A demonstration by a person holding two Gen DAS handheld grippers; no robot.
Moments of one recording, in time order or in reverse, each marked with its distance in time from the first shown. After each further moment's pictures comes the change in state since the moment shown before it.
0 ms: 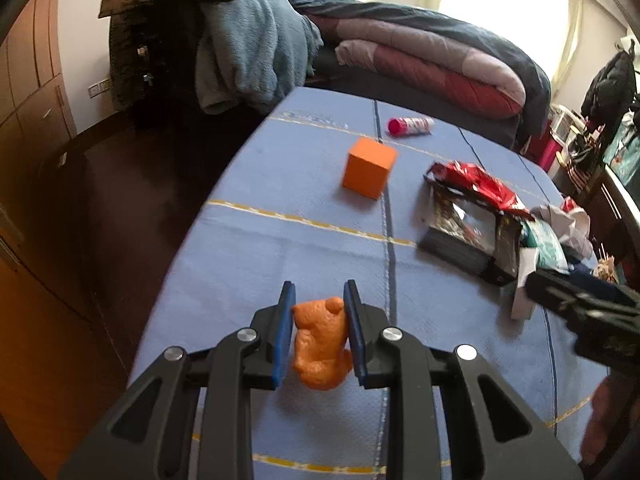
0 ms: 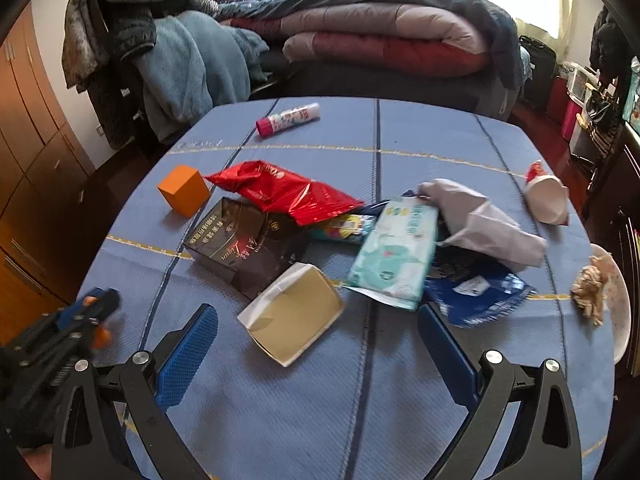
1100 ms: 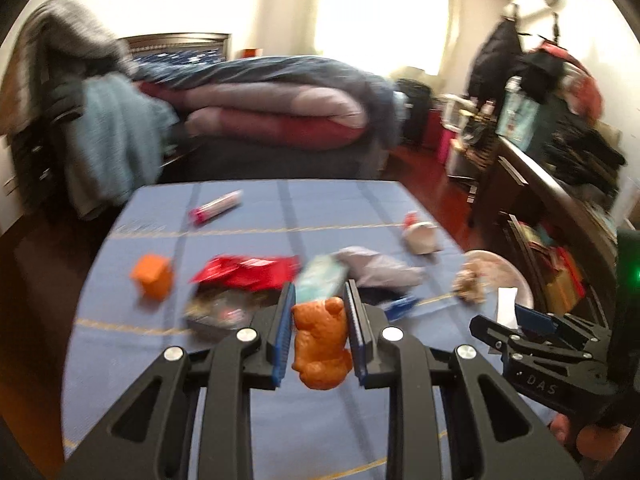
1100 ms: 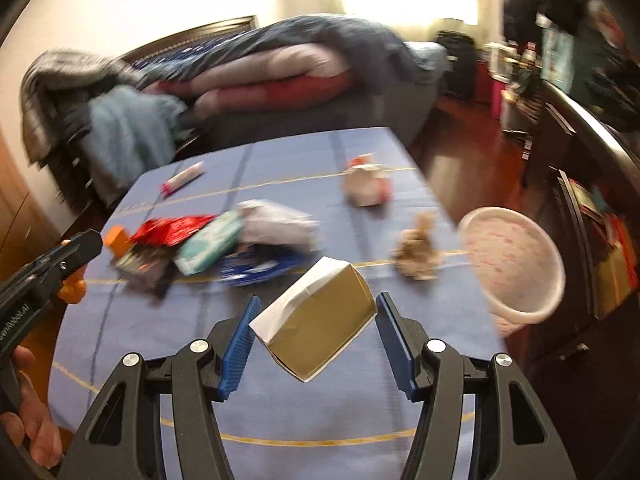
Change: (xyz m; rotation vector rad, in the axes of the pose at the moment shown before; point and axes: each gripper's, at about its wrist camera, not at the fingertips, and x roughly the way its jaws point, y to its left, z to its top) left arm -0.064 -0.170 0.028 0.289 -0.148 -0.320; right arm -0.105 -0.139 -0.040 0.224 -0.137 -0.140
